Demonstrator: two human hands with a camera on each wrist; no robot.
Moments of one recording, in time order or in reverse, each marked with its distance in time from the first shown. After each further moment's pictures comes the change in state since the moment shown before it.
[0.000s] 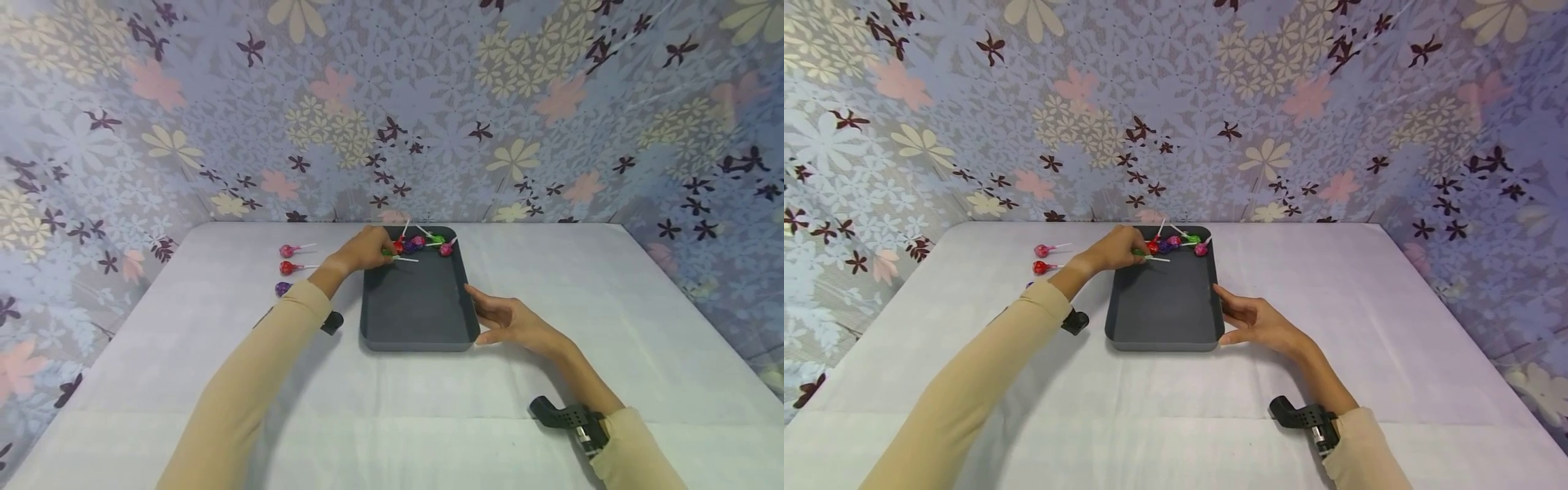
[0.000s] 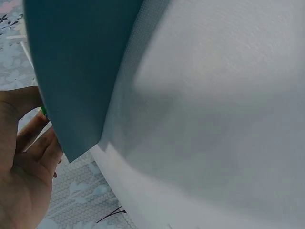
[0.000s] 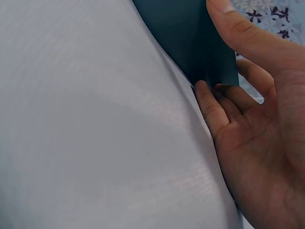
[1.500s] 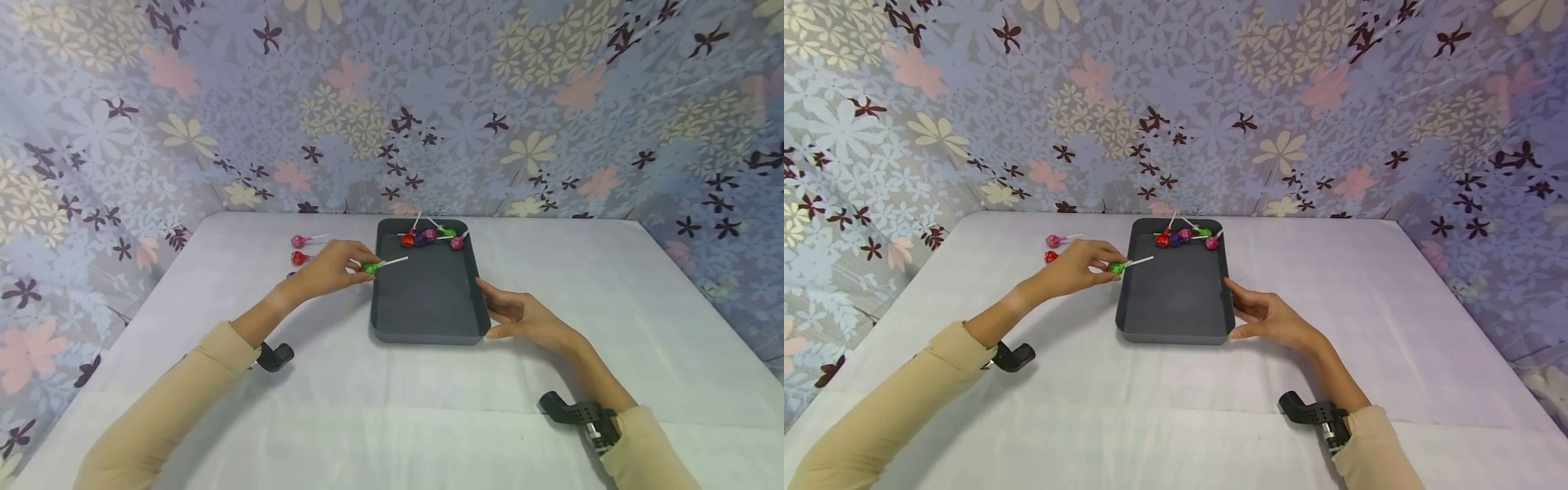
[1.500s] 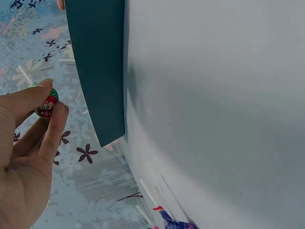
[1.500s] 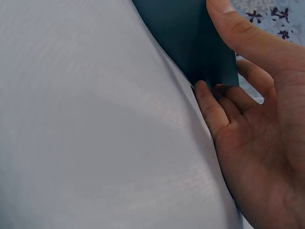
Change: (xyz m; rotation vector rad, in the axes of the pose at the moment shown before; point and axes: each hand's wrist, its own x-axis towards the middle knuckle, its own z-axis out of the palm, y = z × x) left_hand -0.107 -0.008 -0.018 -0.258 0.128 0.182; right_hand 0.002 0.001 0.000 -0.015 0.013 0.028
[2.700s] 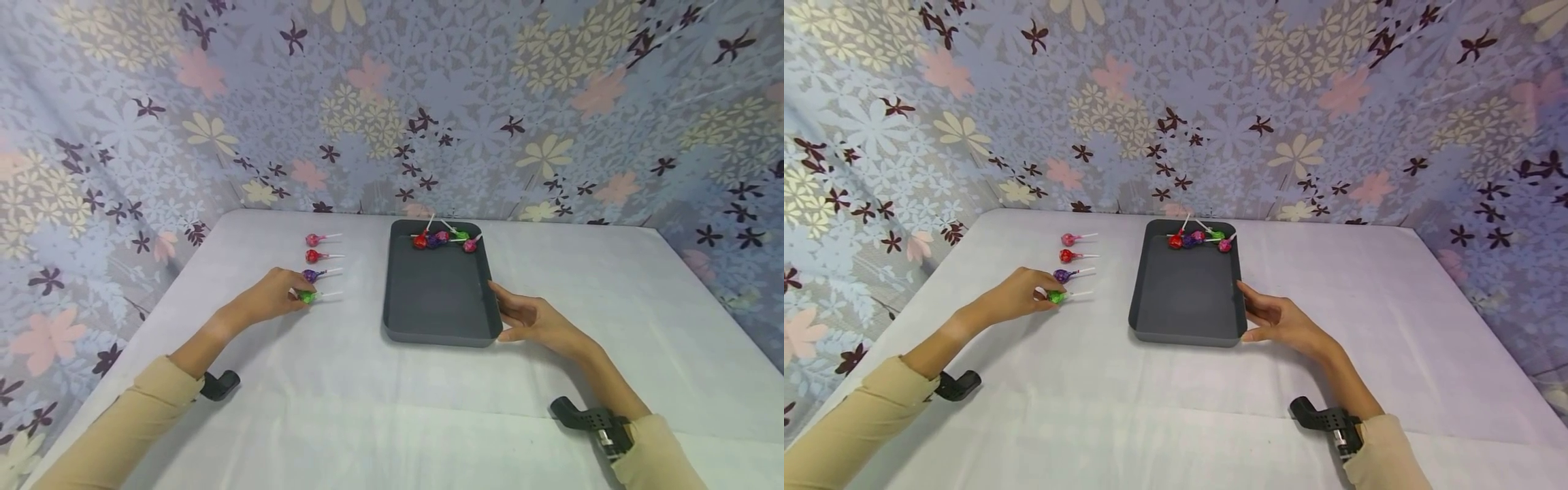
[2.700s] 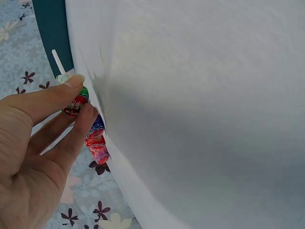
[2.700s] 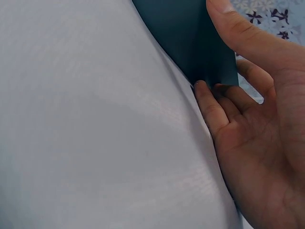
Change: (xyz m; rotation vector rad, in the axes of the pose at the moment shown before) left_hand -0.103 -0.049 -0.027 0.208 -0.065 -0.212; right_hand 0.002 0.006 0.001 -0.033 -0.005 -0.033
